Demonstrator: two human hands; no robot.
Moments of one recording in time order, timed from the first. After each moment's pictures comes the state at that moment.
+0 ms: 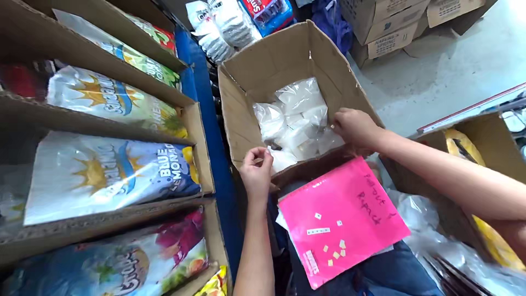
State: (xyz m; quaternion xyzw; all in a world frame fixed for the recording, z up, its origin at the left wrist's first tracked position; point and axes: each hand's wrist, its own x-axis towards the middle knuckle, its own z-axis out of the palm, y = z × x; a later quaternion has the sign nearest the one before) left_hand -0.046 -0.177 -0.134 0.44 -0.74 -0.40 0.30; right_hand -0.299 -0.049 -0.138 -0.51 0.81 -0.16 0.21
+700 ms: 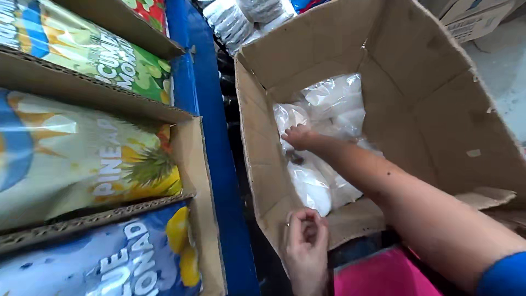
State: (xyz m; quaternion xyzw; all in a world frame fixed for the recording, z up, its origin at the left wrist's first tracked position) left_hand -0.042 -0.177 -0.185 0.50 -0.66 -0.48 0.29; right_hand -0.230 -0.357 -0.333 -0.69 0.65 0.04 0.33
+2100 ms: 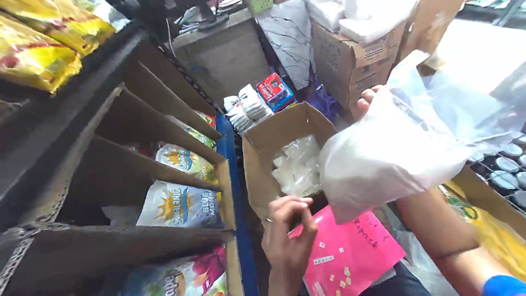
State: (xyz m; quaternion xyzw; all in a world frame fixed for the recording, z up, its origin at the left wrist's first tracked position) left_hand -0.043 -0.078 -0.005 0.07 -0.78 -0.35 0.51; right_hand -0.332 -0.025 0.001 -0.31 0.07 -0.91 0.26
